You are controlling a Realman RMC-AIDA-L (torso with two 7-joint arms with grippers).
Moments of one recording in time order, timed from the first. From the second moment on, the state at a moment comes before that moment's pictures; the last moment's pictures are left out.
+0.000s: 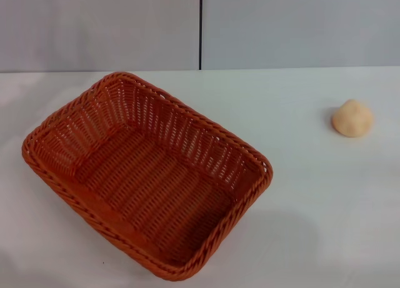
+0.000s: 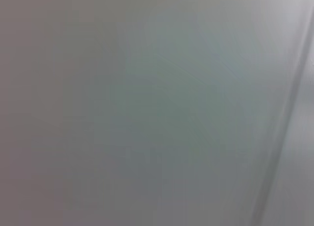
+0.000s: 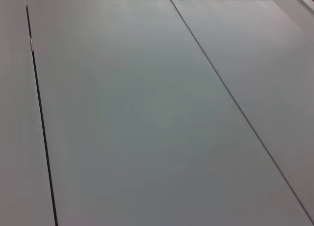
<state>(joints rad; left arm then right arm) -0.48 -2.01 0.46 0.54 1.33 1.52 -1.37 0.26 2.07 -0.14 -0.01 -0.77 -1.83 0.52</state>
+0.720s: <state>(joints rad) -0.62 -1.95 0.81 1.29 2.33 1.73 -2.22 0.24 2.07 -0.10 -0.01 -0.77 -1.83 0.53</state>
